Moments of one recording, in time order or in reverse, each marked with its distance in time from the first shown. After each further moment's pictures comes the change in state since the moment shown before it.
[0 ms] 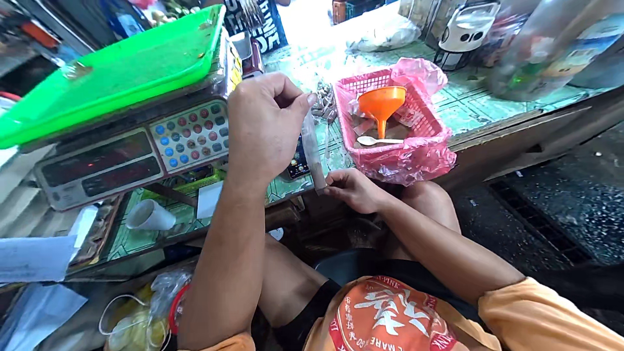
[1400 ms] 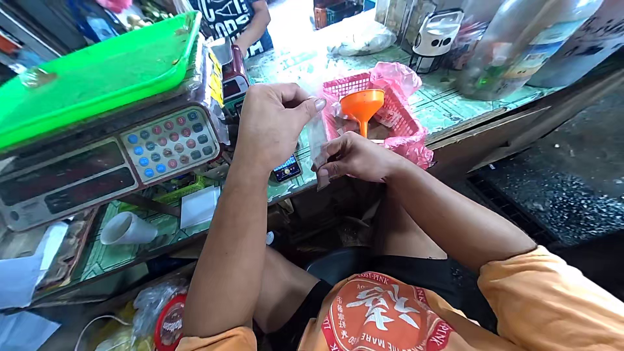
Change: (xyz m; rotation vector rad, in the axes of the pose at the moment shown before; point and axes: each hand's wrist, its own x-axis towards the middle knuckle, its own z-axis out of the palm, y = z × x) left_hand 0.014 -0.007 0.034 -0.326 -0.175 -0.014; right_hand 0.016 -0.074 -0.061 -0.059 -0.066 -0.148
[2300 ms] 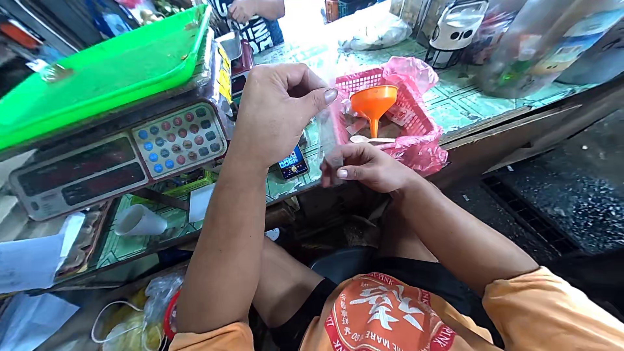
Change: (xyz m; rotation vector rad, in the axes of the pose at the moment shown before) left_hand 0.007 0.009 -0.013 -0.049 -0.085 0.125; right_hand -0.018 0.024 0.017 0.531 -0.048 -0.090
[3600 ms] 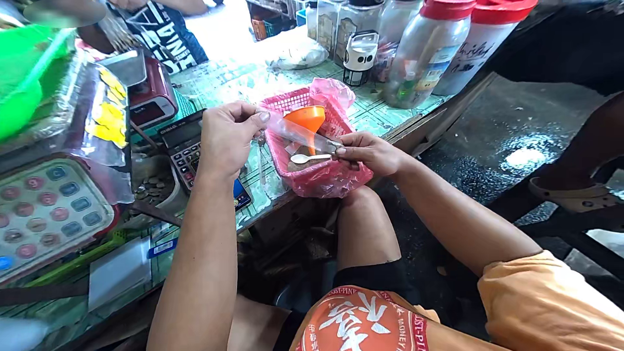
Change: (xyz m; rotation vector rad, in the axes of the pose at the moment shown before) left_hand 0.043 -0.083 0.066 -0.269 0.082 -0.227; right_hand -0.074 -0.061 -0.097 -0.406 0.325 0.260
